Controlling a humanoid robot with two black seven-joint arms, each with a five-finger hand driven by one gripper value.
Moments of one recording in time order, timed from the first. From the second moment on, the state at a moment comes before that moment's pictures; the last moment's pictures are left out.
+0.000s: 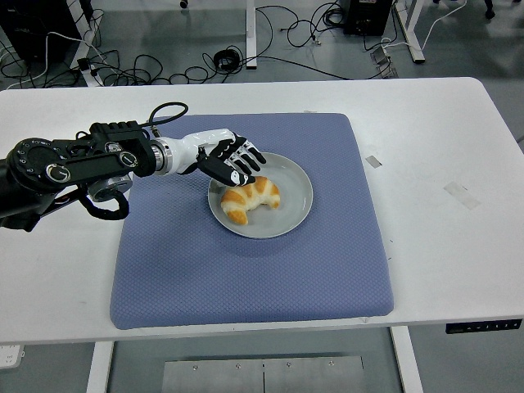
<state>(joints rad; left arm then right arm) -1.31 0.30 0.26 -1.00 0.31 -0.07 -0.09 -0.14 0.00 0.08 0.14 -0.10 -0.13 0.25</state>
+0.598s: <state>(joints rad) -1.32 0.32 0.25 -1.00 0.29 -0.07 -0.09 -0.14 0.00 0.08 0.14 -0.10 -0.13 0.25</state>
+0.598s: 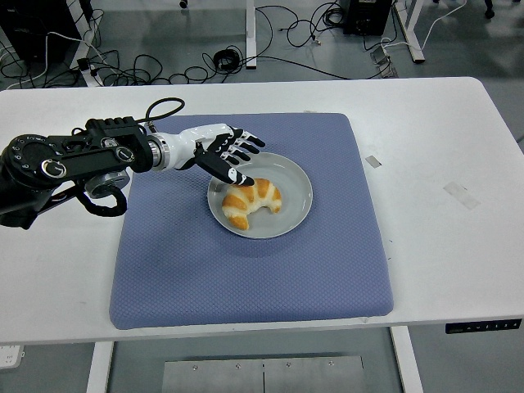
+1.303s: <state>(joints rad) -1.33 0.46 0.02 -1.06 0.19 -0.13 -0.09 -0.14 0.00 0.08 0.14 -0.10 -0.13 0.25</state>
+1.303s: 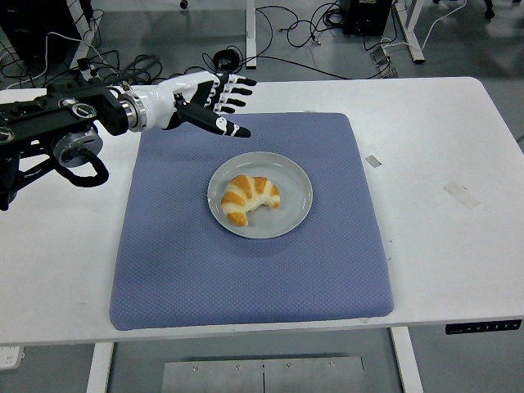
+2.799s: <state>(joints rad) -1.26 0.53 -0.20 -0.70 0.01 -0.14 -0.07 -0.14 0.00 0.08 0.14 -0.10 -0.13 0.25</state>
